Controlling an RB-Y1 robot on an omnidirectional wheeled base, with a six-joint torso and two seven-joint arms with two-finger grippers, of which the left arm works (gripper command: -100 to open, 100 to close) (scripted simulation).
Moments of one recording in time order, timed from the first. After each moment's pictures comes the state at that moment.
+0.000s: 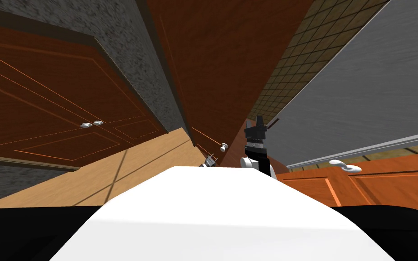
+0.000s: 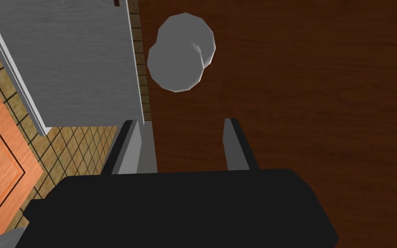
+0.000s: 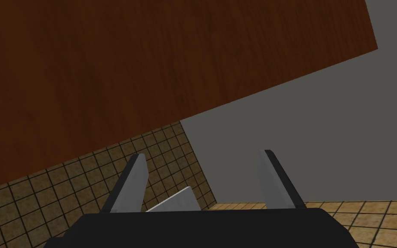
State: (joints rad) arm 0.18 0.02 -0.50 -0.98 -0.54 -0.80 -1.23
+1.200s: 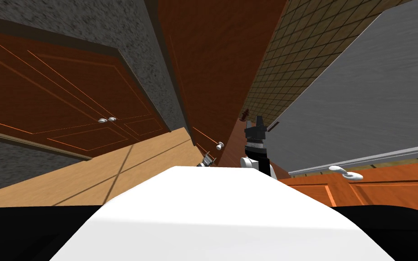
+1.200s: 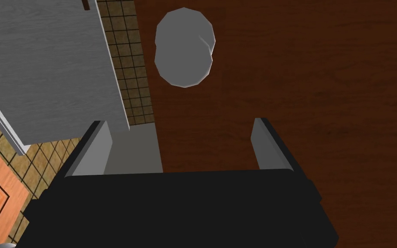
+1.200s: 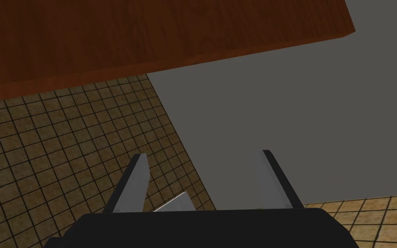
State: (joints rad) arm 0.19 0.04 -0.45 -1.00 -0.52 -0.77 -1.26
